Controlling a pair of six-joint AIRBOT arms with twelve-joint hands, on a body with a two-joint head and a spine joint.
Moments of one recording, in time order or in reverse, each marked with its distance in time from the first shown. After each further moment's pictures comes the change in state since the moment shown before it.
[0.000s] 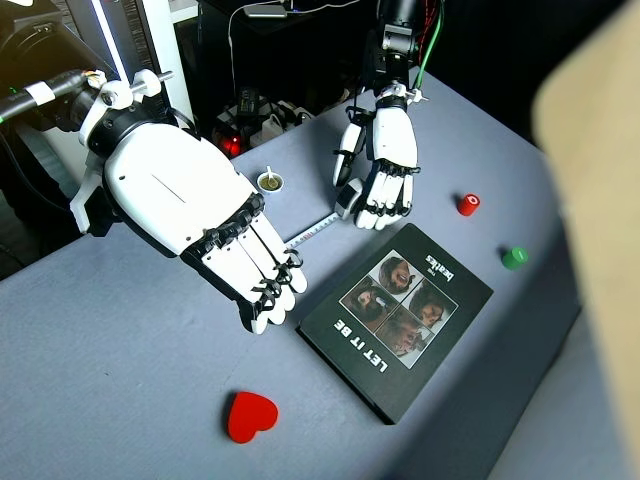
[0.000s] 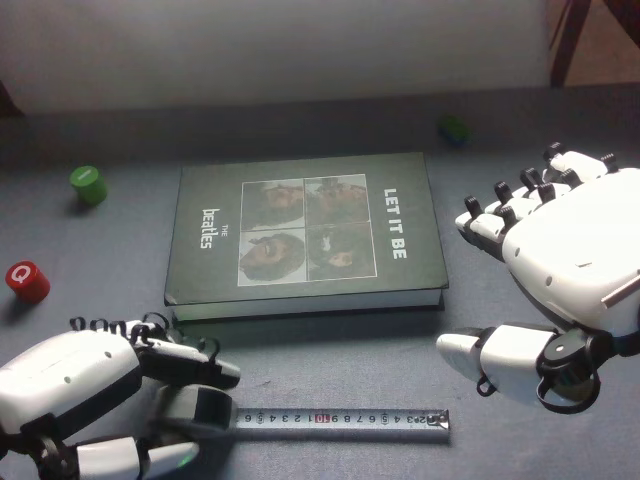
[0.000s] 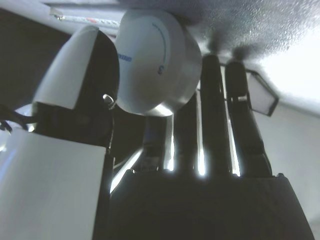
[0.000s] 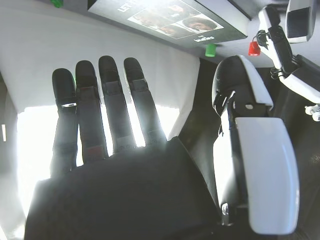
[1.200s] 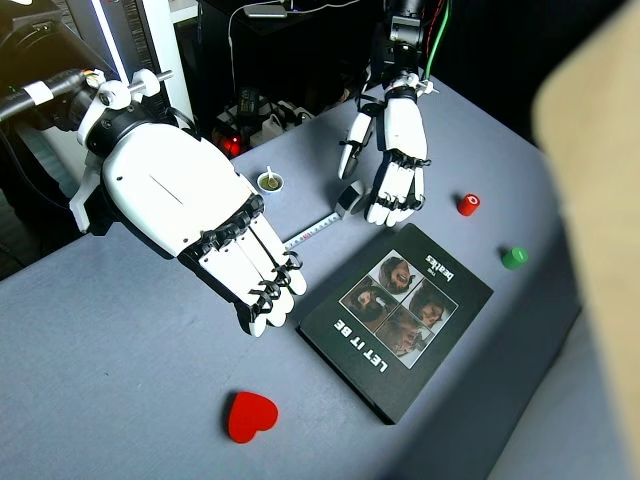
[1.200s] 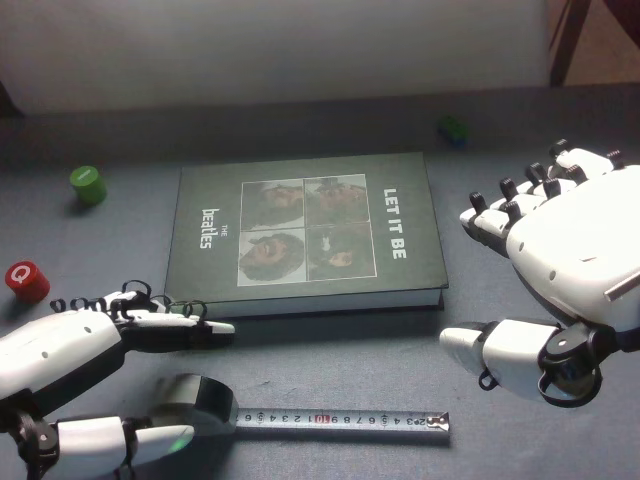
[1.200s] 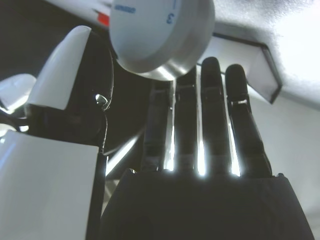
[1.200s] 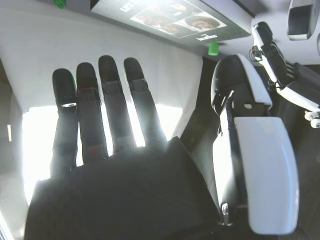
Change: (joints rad) left arm -0.005 0.048 0.000 0.009 0.000 -0.107; right arm 0.007 0.001 0.000 0.010 -0.014 0.008
